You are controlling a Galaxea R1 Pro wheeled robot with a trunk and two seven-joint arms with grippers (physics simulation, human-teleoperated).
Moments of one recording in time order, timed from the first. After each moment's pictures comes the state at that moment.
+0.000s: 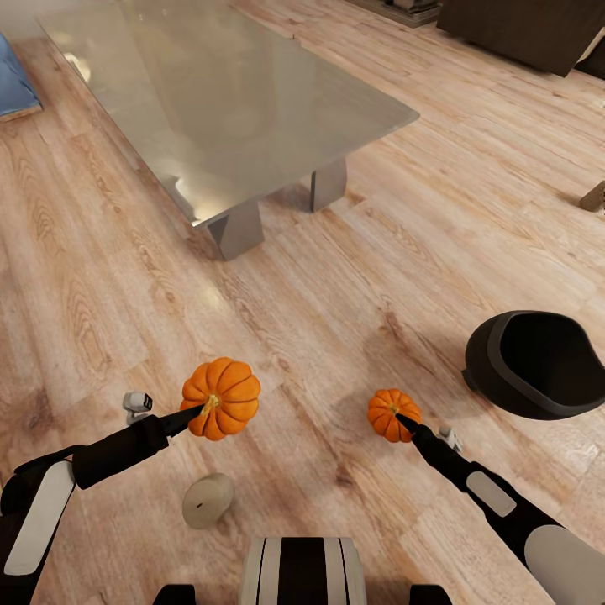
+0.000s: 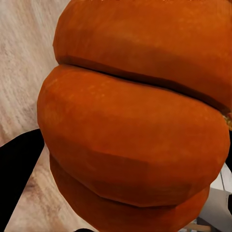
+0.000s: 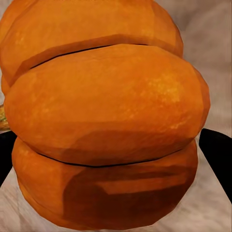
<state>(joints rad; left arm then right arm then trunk) -0.32 0.22 0.23 -1.51 0.71 0.98 -0.91 -0.69 -0.29 0.46 -0.40 -1.39 0.16 0.52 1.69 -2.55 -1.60</state>
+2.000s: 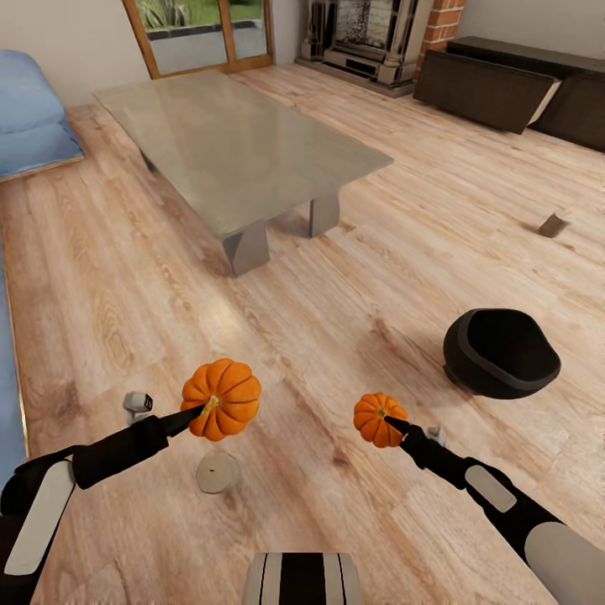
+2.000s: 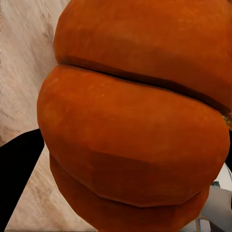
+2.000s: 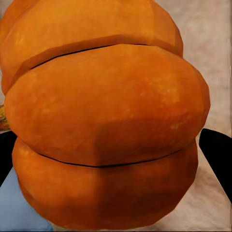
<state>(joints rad) -0.32 0.22 0.23 -1.51 0.70 0.97 -0.90 -0.69 -0.30 0.45 -0.45 -1.39 0.38 0.53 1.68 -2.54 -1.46</state>
